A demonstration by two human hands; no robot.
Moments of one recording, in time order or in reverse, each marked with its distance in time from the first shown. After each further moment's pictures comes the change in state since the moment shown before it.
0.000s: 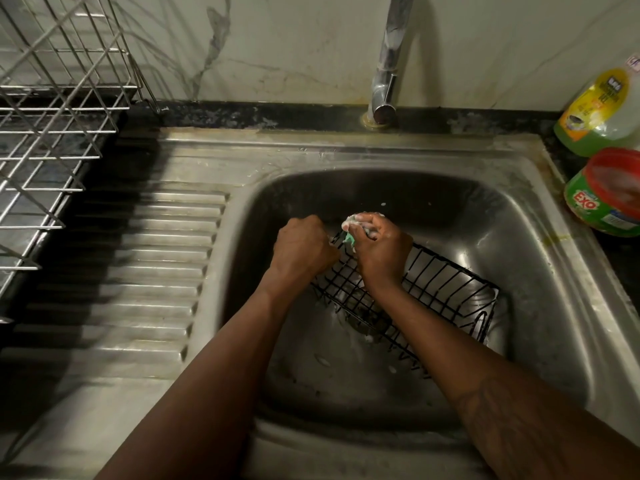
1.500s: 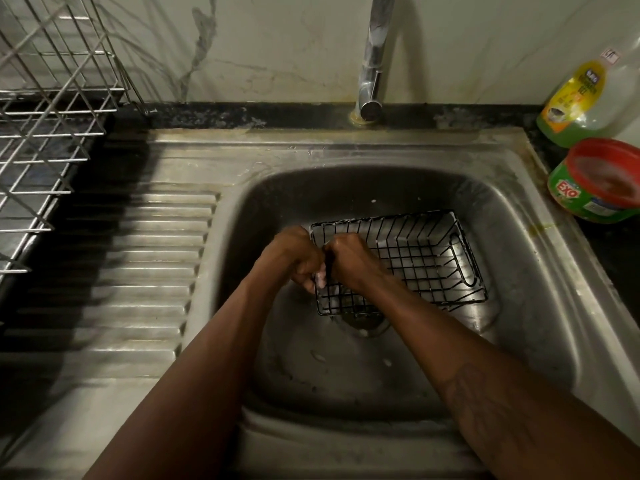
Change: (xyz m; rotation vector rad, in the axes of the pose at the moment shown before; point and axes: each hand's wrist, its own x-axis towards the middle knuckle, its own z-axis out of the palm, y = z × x) left_hand 0.013 -0.009 0.004 -0.366 -0.474 -0.286; right_hand 0.004 0.005 0.000 -0.682 -0.765 -0.305
